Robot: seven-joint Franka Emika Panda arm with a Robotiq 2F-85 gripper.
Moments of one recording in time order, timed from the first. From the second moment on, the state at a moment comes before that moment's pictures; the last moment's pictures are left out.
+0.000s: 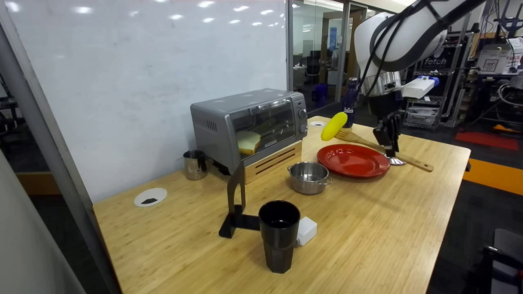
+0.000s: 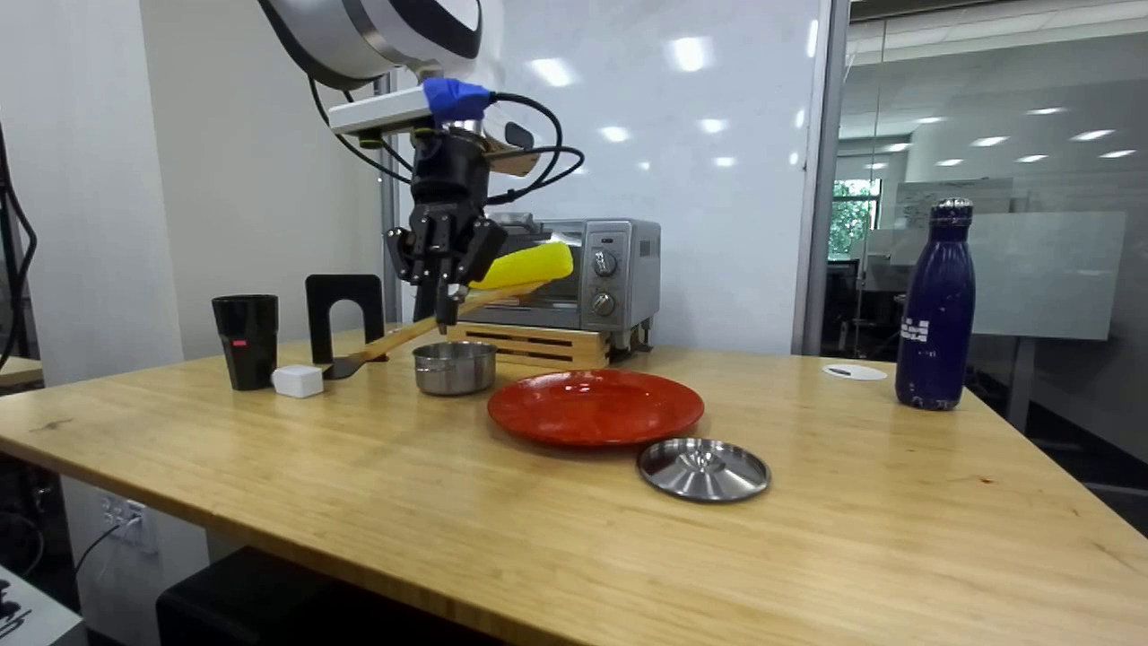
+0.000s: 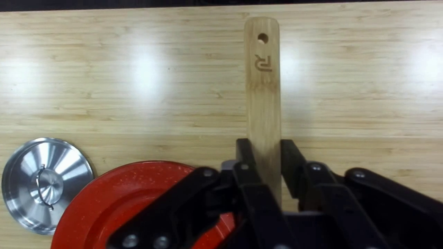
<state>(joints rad) -0.08 0.05 -0.08 -2.21 -0.13 1.98 -0.11</state>
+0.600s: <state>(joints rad) -0.02 -0.12 -0.05 -2.28 -0.04 1.87 -0.11</state>
